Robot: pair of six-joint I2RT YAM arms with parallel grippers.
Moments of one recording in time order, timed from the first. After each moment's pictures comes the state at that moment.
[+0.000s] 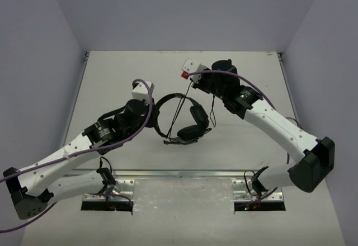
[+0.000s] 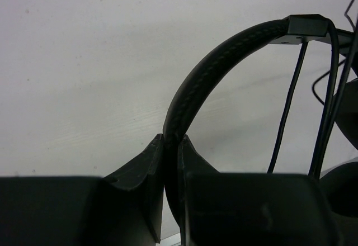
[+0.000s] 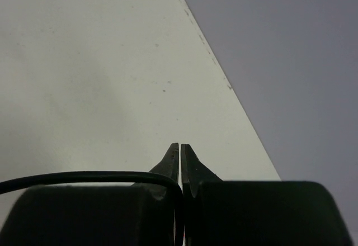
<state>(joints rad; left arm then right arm) -0.87 0.93 0.95 -0.54 -0.46 -0.49 0.64 1.38 1.23 -0.22 0.08 -0.67</state>
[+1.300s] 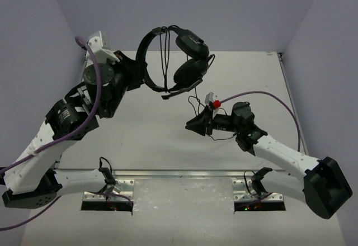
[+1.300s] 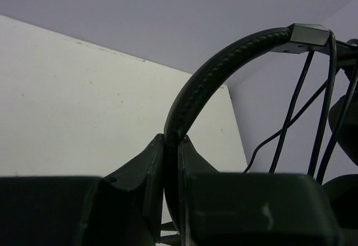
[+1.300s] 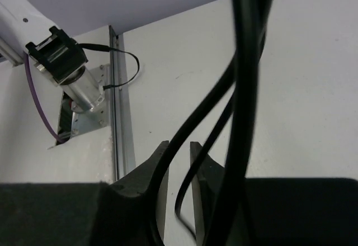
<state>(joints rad) -0.88 1.08 1.66 -0.71 -0.69 -0.67 0.59 1.10 0.49 0.51 -0.74 0.13</state>
